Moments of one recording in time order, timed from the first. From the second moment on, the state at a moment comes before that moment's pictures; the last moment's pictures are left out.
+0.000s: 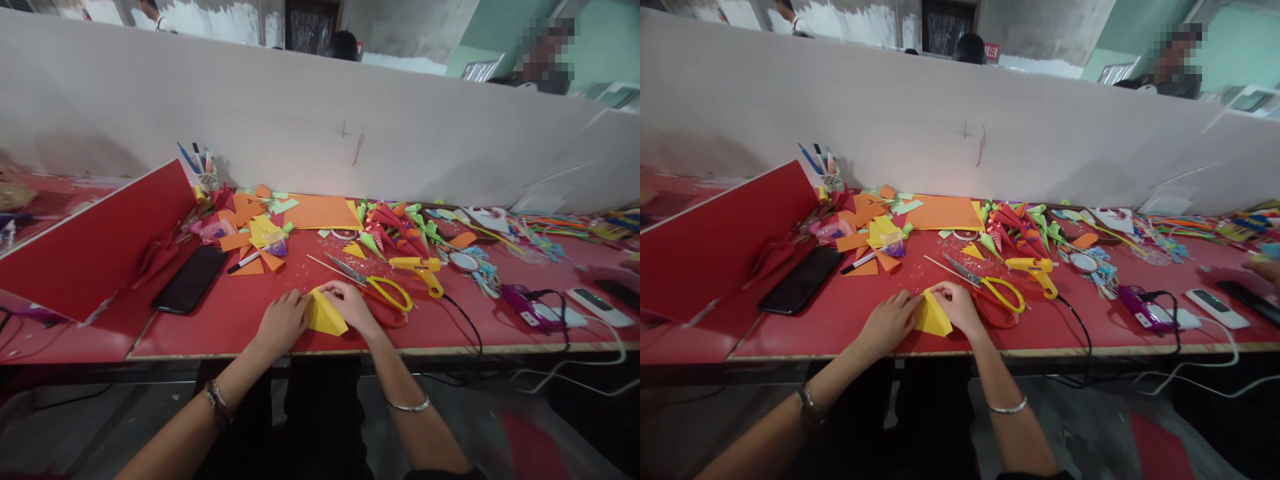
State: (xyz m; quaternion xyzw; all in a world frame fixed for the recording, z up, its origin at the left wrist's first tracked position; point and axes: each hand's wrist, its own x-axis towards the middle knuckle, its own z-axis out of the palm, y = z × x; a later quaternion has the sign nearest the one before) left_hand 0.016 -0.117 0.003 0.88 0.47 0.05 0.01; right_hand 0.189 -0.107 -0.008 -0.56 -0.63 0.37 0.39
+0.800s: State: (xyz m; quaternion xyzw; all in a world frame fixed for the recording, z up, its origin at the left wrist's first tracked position) left_hand 0.030 -0.121 0.000 0.88 0.47 -0.01 -0.08; right_hand 0.185 -0.134 -0.012 -0.66 -0.68 0.13 0.30
